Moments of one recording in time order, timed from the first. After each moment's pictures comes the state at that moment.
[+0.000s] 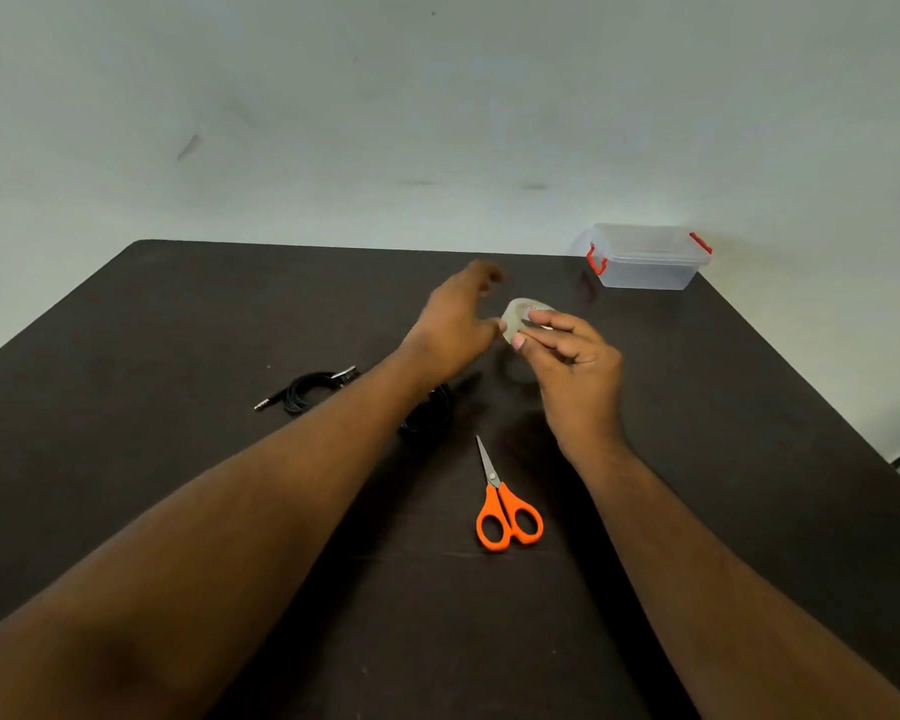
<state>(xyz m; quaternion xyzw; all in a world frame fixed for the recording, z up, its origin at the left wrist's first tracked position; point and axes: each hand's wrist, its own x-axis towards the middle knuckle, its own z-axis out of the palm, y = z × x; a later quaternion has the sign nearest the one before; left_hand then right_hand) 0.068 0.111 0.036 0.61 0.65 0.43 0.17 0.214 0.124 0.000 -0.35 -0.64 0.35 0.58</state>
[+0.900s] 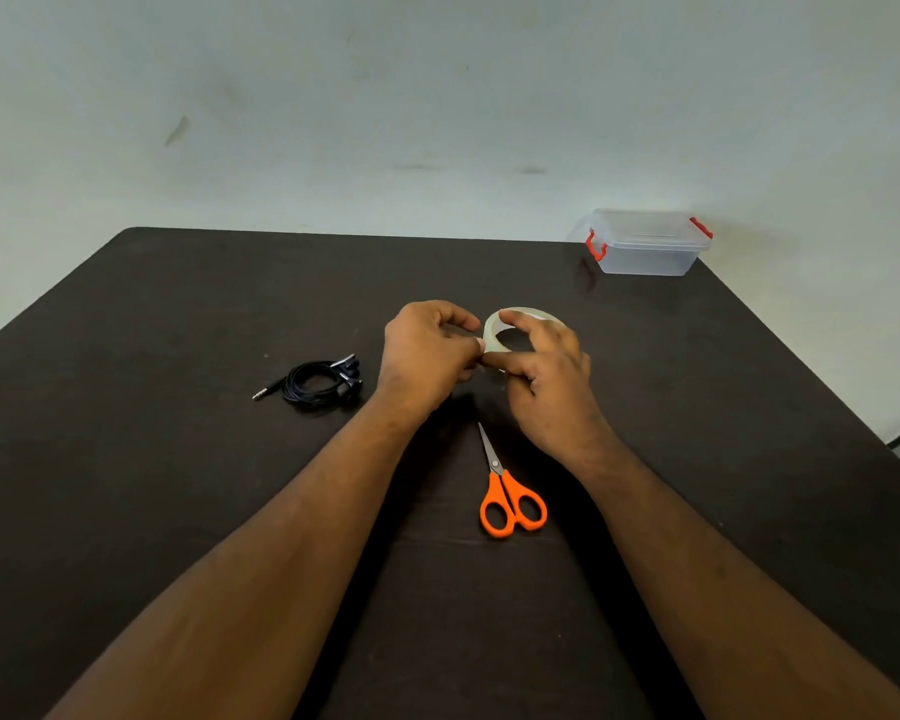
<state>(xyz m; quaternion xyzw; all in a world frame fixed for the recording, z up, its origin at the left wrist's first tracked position) 0.079 0.062 0.026 0.43 0.67 0.54 0.28 0.218 0.111 -0.008 -0.39 -0.87 0.09 0.30</state>
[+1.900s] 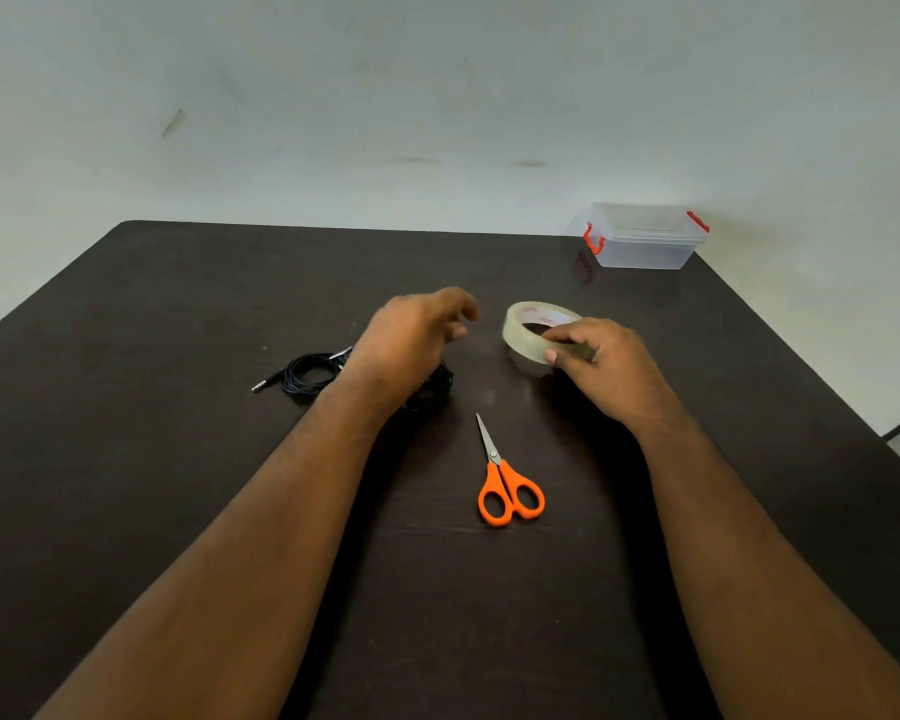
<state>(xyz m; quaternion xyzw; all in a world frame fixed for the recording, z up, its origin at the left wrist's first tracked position) 0.051 0.056 0.028 0.66 0.65 0.37 0.06 0.268 0.147 0.011 -0.44 -0.85 0.17 0.25</state>
